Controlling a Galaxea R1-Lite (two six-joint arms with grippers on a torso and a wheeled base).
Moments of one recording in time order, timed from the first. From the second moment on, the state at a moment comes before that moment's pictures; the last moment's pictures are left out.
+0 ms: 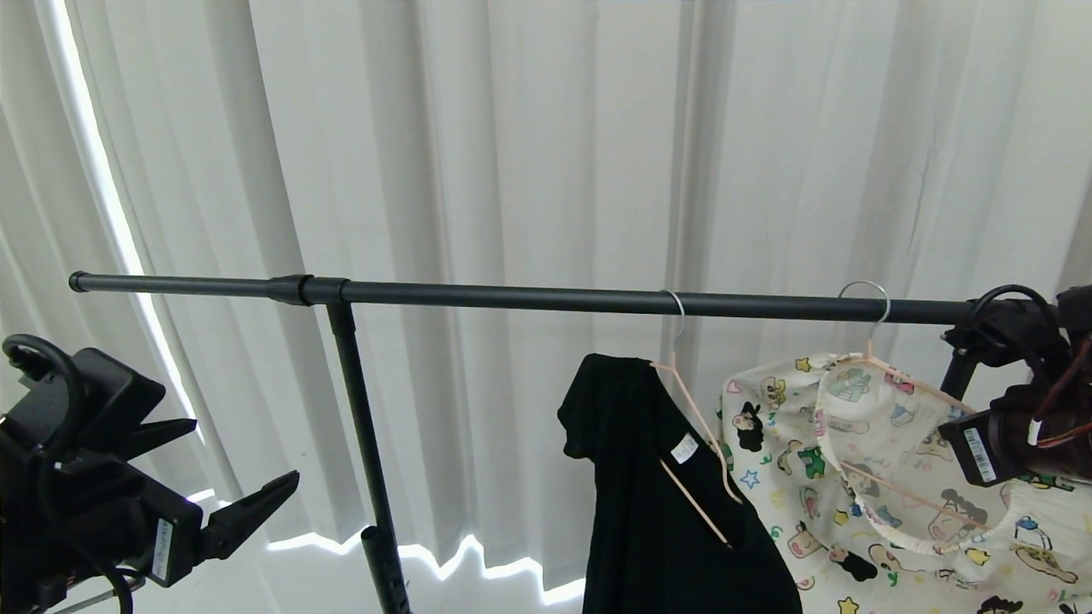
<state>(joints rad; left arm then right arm) -0.05 1.08 -0.43 -0.22 -0.16 0.39 0.21 1.41 -0.78 0.08 -0.17 -0.12</state>
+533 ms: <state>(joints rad) -0.05 1.08 -0.42 -0.22 -0.16 0.38 0.23 1.38 -0.78 0.10 -0.19 -0.11</state>
